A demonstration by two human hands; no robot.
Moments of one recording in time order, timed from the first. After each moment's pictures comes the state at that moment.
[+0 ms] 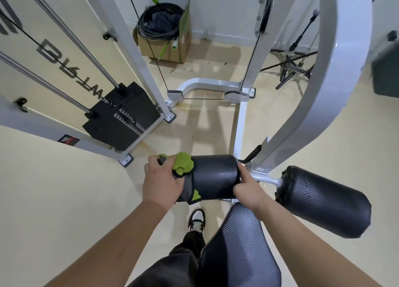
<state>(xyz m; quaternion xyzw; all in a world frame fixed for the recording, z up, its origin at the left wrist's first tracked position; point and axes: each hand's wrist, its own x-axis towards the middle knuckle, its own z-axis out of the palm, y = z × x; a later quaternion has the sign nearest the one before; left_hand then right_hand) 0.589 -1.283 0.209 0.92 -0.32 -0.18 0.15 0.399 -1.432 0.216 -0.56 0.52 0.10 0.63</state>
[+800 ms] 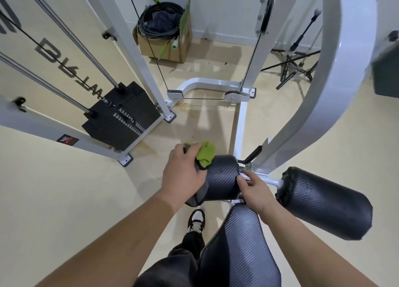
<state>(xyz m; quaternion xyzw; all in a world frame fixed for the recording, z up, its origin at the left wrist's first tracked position) 0.576 -1.328 0.222 0.87 -0.40 -0.24 0.17 0.387 -1.432 0.191 -0.56 0.60 0.06 0.57</state>
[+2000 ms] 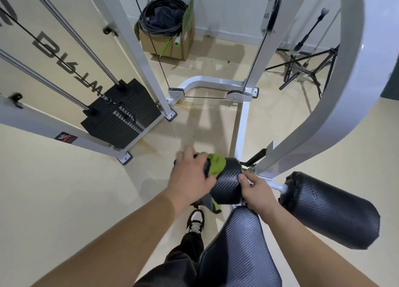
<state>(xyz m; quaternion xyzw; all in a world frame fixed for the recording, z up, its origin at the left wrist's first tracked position) 0.578 -1.344 0.216 0.85 -0.46 -0.26 0.07 0.393 -1.444 0.161 -0.57 0.60 0.05 0.56</state>
